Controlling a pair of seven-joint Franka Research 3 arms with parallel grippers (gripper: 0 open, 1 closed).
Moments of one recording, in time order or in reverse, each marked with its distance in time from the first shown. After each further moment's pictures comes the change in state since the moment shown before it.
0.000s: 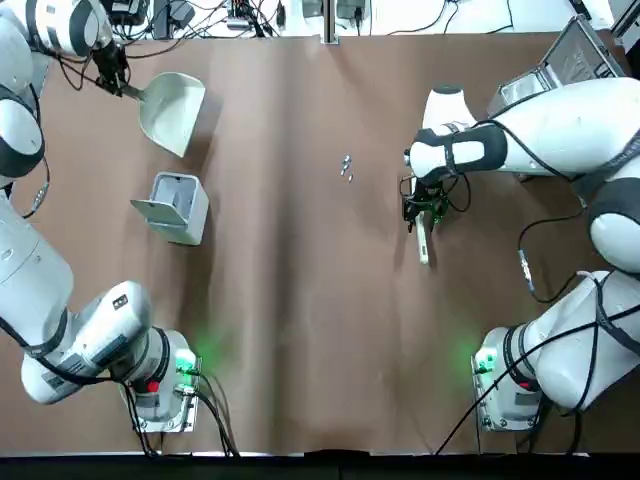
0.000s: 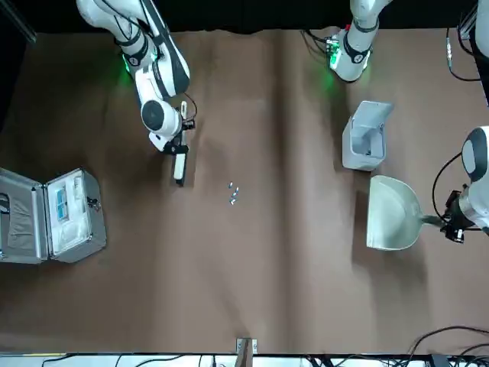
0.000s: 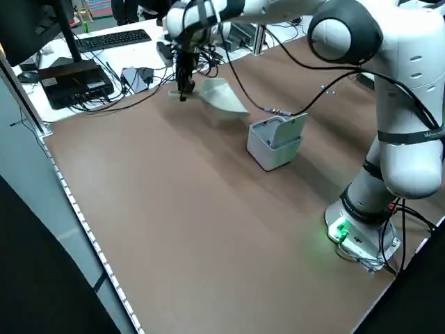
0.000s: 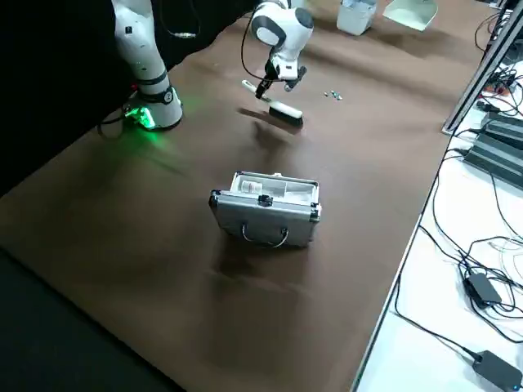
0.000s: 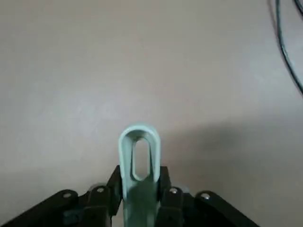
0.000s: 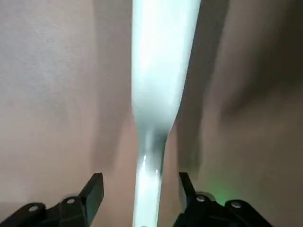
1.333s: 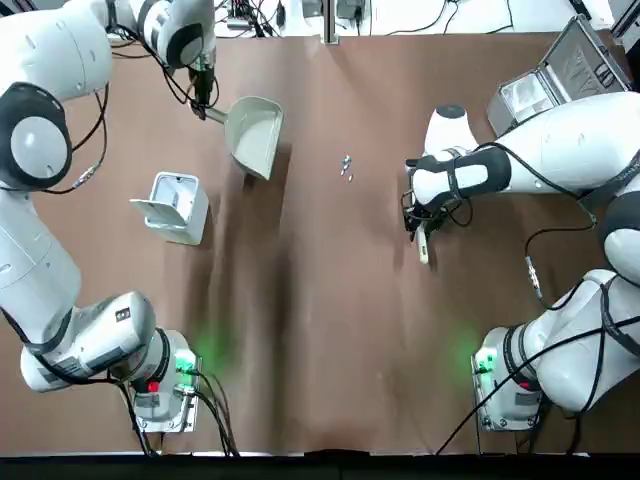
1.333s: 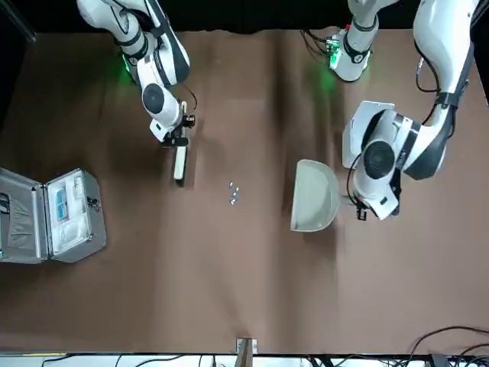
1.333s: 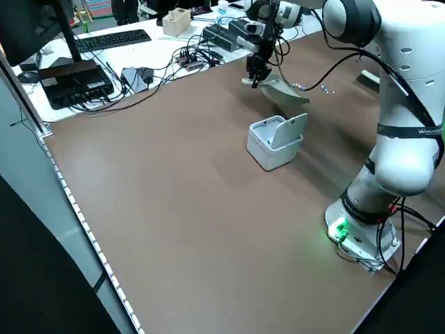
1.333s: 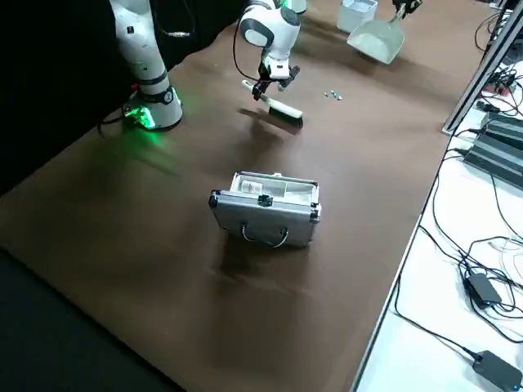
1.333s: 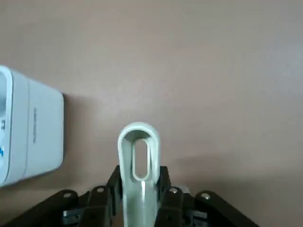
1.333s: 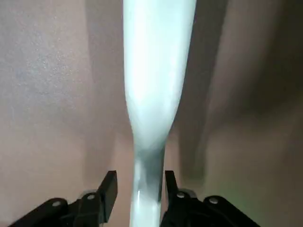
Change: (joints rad) left arm -0.242 -0.033 -0.259 -0.152 0.117 -0.183 -0.624; right arm 0.050 -0.035 0.000 -0.120 0.001 0.175 0.044
